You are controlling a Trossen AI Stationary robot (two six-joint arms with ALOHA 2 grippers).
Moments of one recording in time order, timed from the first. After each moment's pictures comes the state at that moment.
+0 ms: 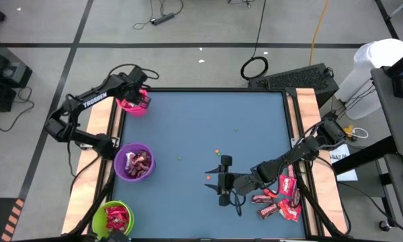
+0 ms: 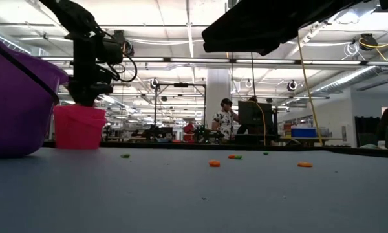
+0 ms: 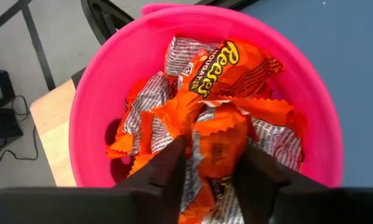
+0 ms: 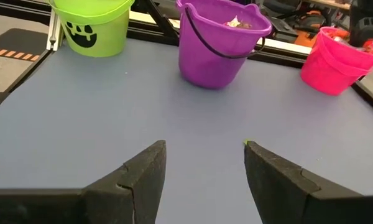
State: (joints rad) left arm 0.95 1.36 0.97 -0.94 -0.30 -0.13; right arm 0.49 1.71 0.91 0.37 0.57 0.10
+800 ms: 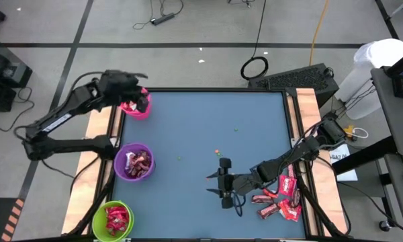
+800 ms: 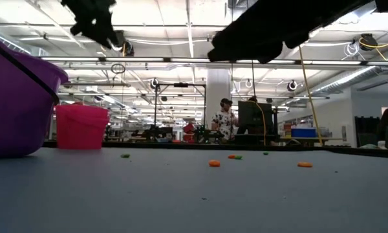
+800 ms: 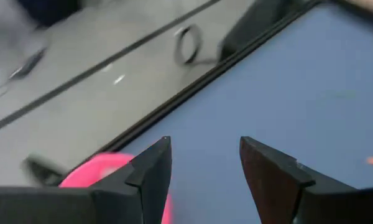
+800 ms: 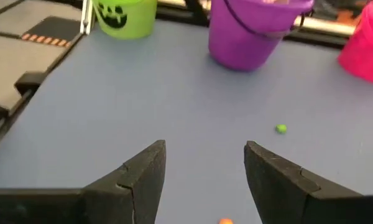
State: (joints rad) left arm 0.61 0.94 1.14 -0.88 -0.18 -0.13; right arm 0.49 1.71 0.91 0.31 0.44 0.14
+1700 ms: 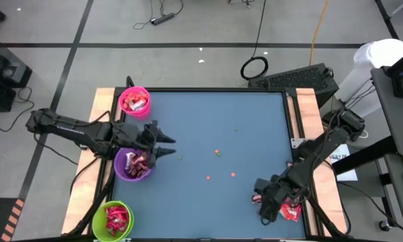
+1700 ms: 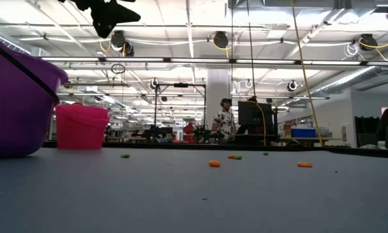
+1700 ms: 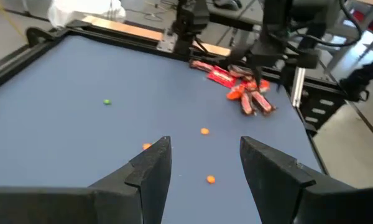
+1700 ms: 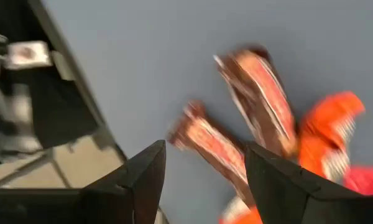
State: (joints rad) left arm -0.17 0.93 0.73 -0.15 -0.13 -0.28; right arm 0.76 1.43 0.91 -0.65 -0.12 1.32
